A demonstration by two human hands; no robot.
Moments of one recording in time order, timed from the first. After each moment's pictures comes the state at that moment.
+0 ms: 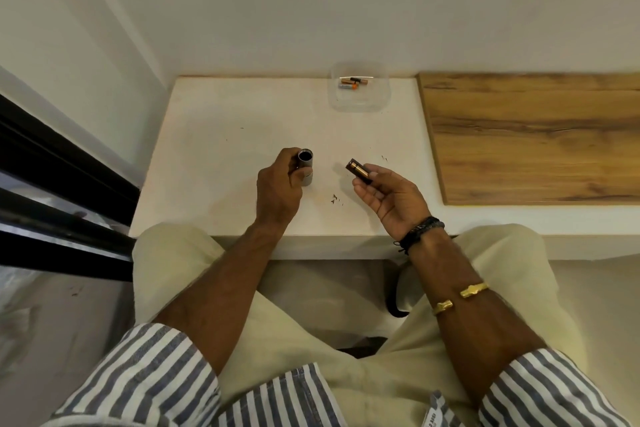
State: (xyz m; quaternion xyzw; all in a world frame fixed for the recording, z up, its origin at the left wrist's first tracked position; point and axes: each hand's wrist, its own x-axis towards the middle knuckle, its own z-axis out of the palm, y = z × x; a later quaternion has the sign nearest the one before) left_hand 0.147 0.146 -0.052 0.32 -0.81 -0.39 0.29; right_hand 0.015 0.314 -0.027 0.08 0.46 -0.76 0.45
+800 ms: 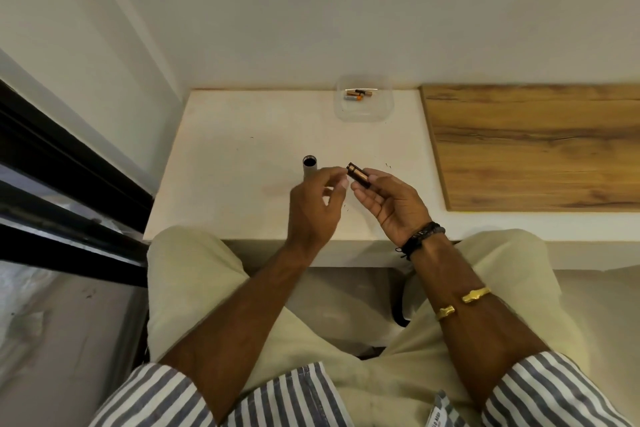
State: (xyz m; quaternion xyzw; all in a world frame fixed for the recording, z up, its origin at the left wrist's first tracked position) left_hand 0.148 0.209 -0.013 0.25 -0.81 -0.39 0.36; right_hand 0.024 0.313 -0.018 0.04 0.44 -0.76 0.47
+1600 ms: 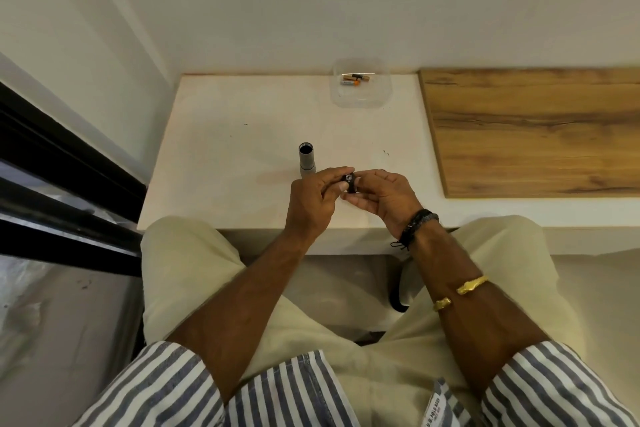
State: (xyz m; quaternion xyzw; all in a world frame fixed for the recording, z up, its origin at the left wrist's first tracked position) left_hand 0.147 0.200 -0.042 0.22 -0.82 -0.44 0.27; right_hand 0.030 0.311 -0.021 -0.03 0.59 -0.65 0.47
